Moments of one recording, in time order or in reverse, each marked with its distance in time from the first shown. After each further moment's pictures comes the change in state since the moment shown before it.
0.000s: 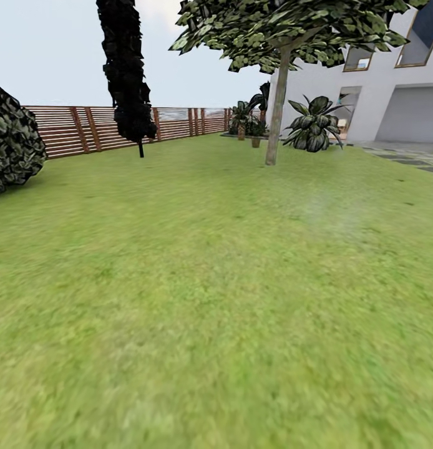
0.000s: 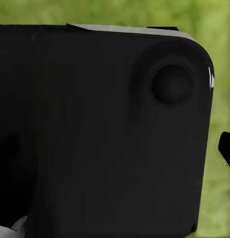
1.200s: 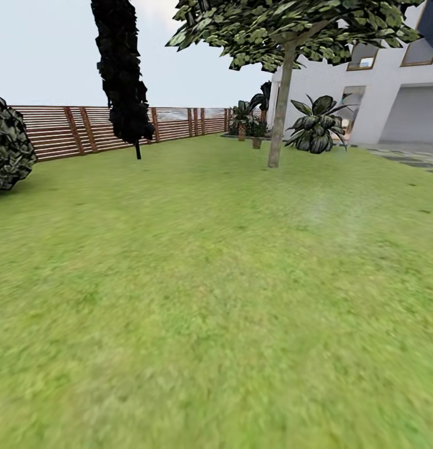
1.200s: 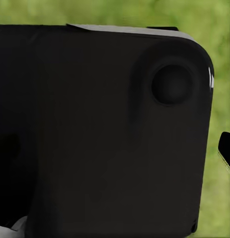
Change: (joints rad) left arm 0.000 0.000 -0.001 0.000 0.000 0.000 0.000; right arm 0.000 0.000 0.000 0.000 0.000 0.000 0.000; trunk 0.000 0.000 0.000
